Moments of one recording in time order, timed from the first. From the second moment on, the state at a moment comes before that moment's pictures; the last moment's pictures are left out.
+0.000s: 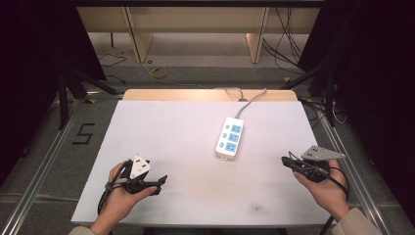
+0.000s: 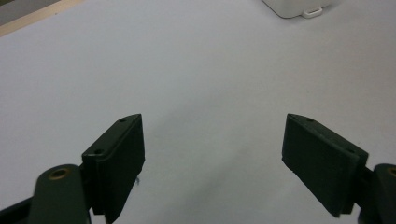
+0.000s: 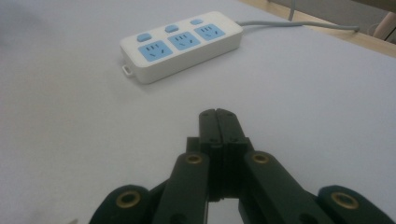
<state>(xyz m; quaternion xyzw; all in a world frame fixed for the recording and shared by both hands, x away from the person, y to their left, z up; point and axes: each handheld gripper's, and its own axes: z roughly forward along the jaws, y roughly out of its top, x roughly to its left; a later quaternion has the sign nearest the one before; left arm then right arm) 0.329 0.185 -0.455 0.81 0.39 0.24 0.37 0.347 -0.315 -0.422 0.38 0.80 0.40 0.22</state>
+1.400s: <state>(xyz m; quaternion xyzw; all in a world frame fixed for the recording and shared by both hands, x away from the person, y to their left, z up) 0.328 0.182 -0.456 0.81 0.38 0.24 0.37 0.403 -0.281 -0.414 0.38 0.81 0.40 0.20</state>
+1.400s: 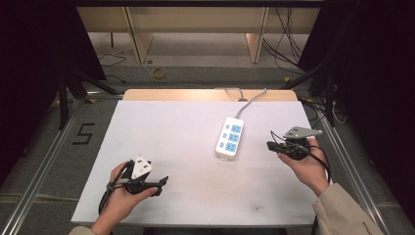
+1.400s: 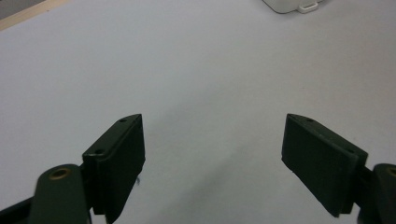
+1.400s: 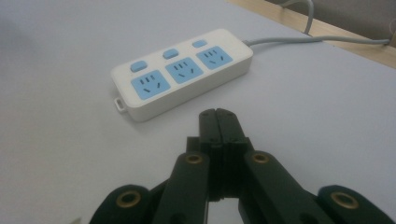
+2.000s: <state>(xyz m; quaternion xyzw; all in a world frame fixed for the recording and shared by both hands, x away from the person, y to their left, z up) 0.328 0.181 -0.456 0.82 0.38 0.24 0.37 0.421 -0.273 -0.417 0.38 0.82 0.39 0.19</state>
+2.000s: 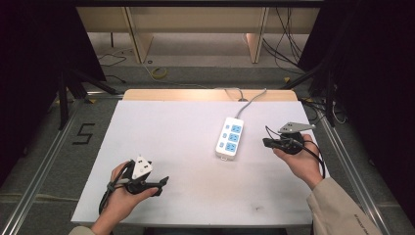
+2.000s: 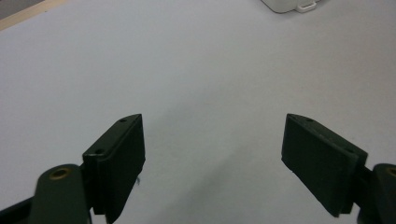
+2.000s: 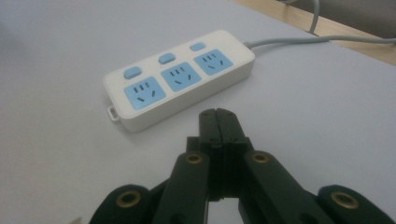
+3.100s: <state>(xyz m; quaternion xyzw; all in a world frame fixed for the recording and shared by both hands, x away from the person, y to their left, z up) 0.328 0.180 -0.457 0.82 0.37 0.23 0.36 0.455 -0.242 -0.415 0.37 0.83 0.38 0.18</state>
